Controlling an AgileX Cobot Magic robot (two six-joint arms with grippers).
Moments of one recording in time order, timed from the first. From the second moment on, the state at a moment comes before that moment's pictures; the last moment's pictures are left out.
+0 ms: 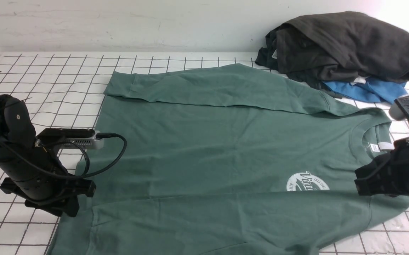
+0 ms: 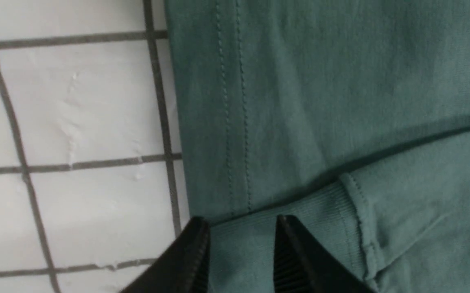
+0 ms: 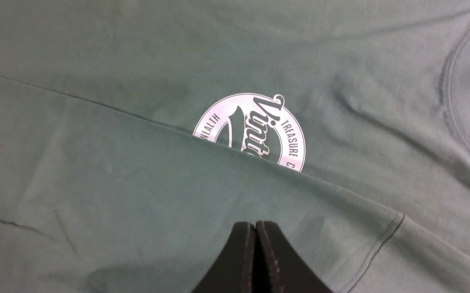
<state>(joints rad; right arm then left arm) 0.20 1.22 -0.75 0.30 0.65 -0.37 -0.02 1.72 -0.95 -0.19 0.79 0.15</state>
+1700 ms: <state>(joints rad) 0.20 1.22 -0.75 0.31 0.65 -0.39 -0.02 1.73 -0.96 -0.18 0.82 0.12</state>
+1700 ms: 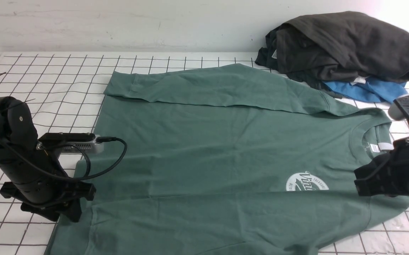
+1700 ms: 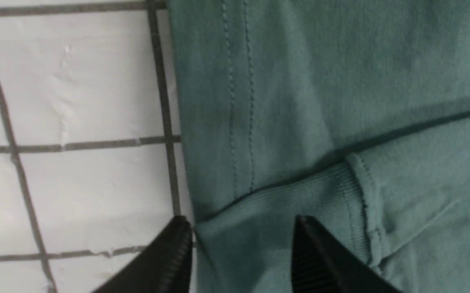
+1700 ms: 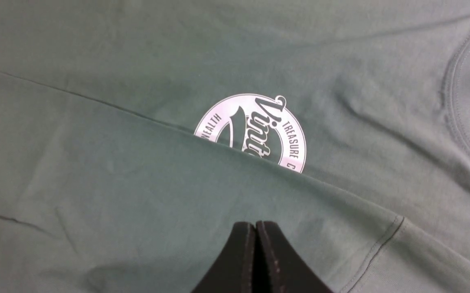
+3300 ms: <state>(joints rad) 0.29 1.29 -0.75 0.39 0.67 -0.45 -0.11 2.08 -1.75 0.00 0.78 0.04</state>
